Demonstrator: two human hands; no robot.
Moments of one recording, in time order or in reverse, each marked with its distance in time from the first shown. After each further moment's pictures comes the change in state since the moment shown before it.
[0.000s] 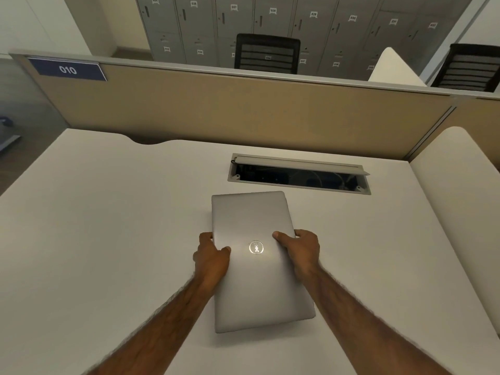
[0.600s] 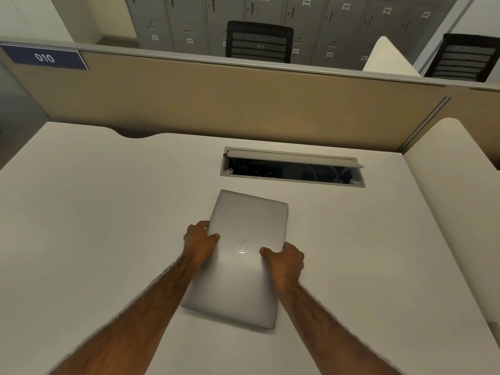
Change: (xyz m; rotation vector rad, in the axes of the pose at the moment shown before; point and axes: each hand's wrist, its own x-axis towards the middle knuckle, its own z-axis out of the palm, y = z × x) left_hand 0.061 0.000 -0.006 0.268 -0.090 0.086; right_hand -0.031 0.021 0.032 -0.192 0.108 0.146
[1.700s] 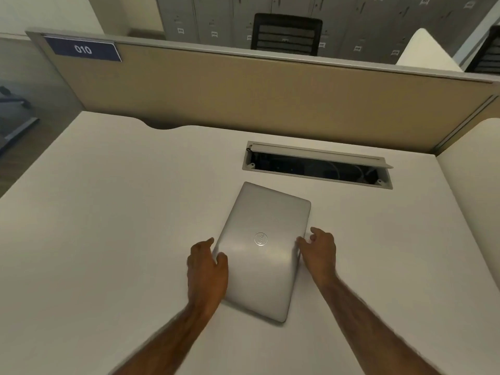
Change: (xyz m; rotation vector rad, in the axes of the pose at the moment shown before) left_hand -0.090 -0.045 0.003 -0.081 0.255 0.029; right_hand 0.024 -0.005 -0.030 -0.120 -0.071 -0.226
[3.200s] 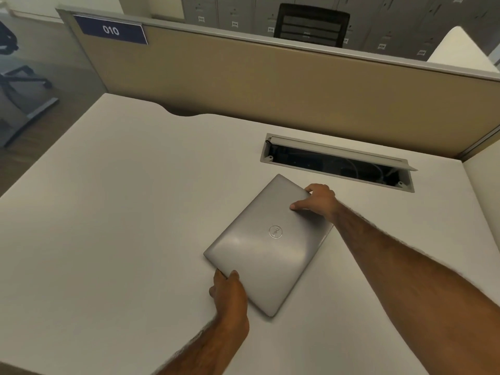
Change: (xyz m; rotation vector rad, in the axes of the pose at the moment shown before) left_hand -0.042 -0.018 0.028 -0.729 0.045 -0.567; right_hand 0.104 -0.078 0.016 -0.556 -0.276 -0.237
